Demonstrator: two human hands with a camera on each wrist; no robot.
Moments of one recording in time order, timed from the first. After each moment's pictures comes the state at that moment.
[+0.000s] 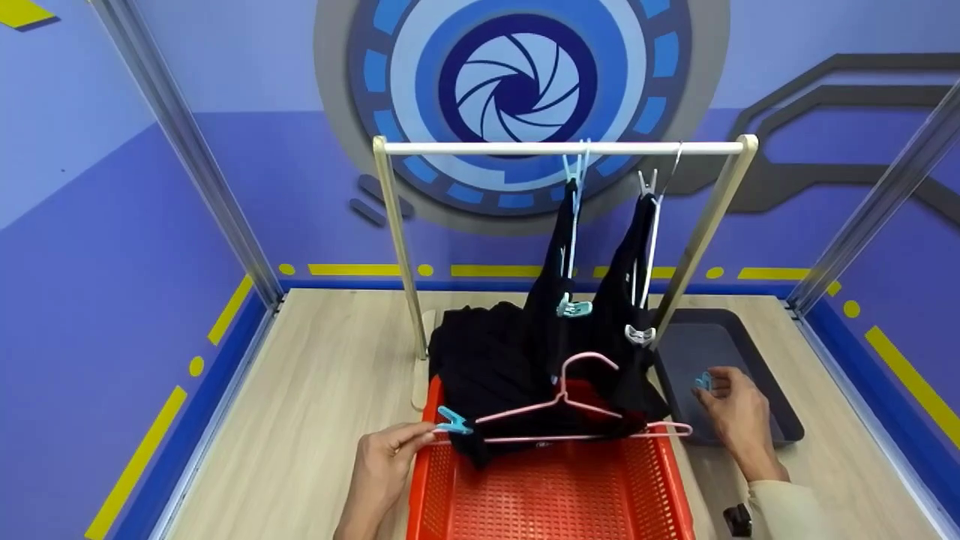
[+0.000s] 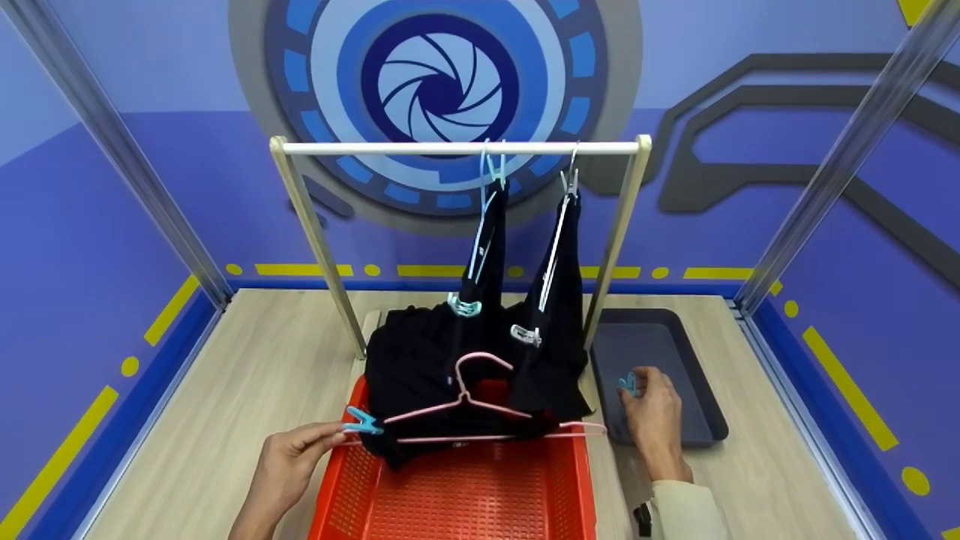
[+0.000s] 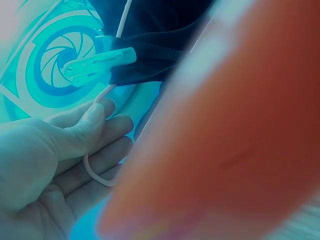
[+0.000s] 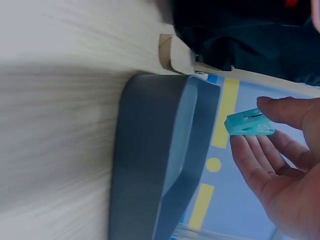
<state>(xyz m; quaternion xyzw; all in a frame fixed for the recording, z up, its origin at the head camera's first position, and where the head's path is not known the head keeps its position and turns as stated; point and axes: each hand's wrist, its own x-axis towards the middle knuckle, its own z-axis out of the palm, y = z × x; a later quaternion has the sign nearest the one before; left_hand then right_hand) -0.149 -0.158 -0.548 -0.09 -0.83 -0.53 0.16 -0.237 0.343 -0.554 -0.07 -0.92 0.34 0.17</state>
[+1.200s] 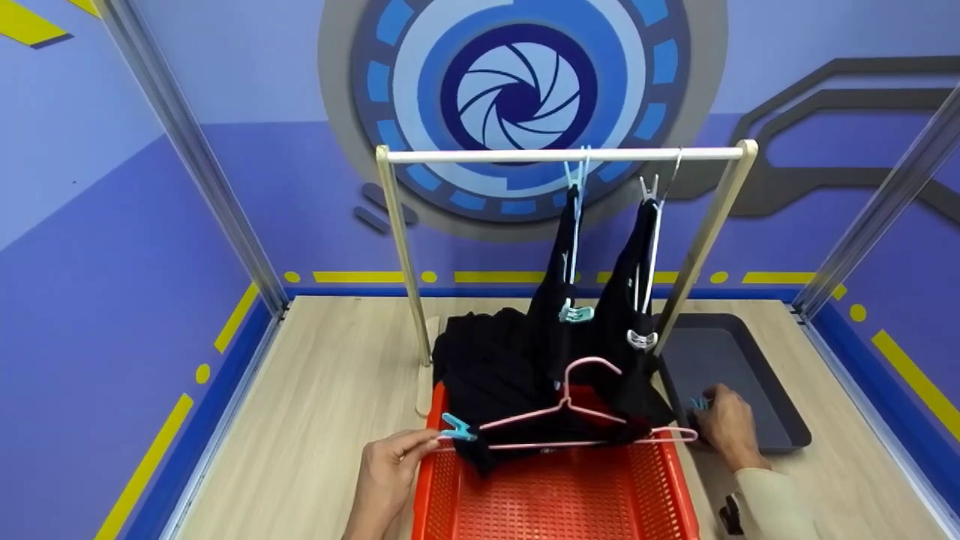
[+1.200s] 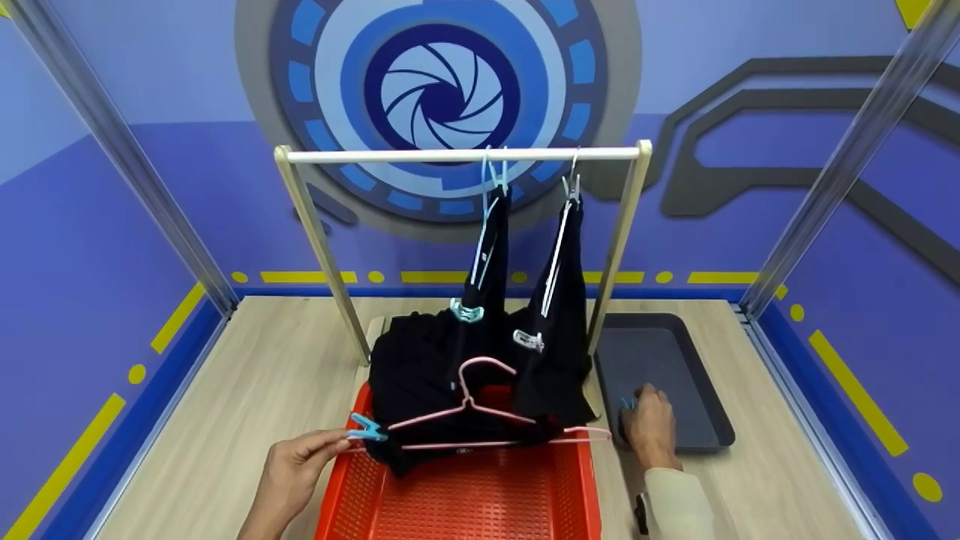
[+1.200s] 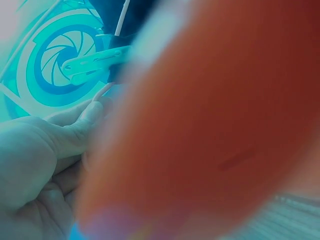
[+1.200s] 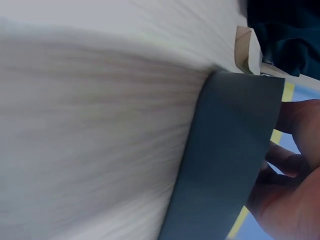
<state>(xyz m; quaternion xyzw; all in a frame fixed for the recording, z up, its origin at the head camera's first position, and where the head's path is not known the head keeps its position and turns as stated) -0.147 -0.156 -0.551 -0.10 -0.82 -0.53 0.18 -0.262 0.355 -0.596 -0.06 -0.95 0.29 0.08</state>
